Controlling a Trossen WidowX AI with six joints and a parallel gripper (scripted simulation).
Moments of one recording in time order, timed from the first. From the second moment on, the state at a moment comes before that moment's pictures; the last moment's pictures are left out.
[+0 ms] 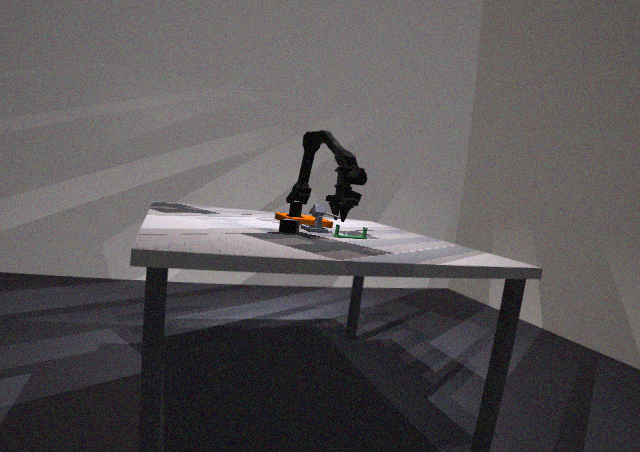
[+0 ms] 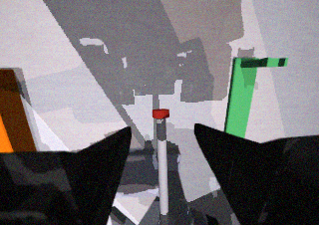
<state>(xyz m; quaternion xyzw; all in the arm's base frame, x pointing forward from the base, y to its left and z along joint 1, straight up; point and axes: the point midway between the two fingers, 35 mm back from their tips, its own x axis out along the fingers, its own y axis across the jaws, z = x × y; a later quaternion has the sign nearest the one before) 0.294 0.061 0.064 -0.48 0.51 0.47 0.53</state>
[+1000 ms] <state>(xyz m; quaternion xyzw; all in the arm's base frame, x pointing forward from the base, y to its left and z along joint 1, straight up) 0.292 0.061 0.054 -0.48 0.51 0.47 0.53</state>
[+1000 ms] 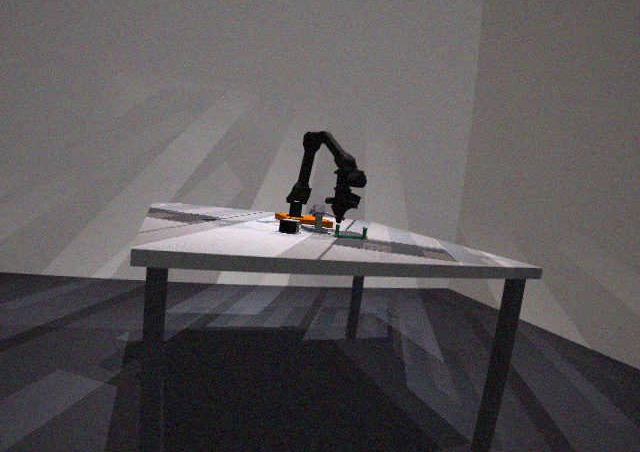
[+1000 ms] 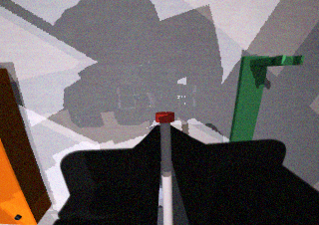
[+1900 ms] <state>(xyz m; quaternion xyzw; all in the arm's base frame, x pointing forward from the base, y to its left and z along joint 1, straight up) 0.295 0.071 0.067 -0.42 0.46 0.51 0.59</state>
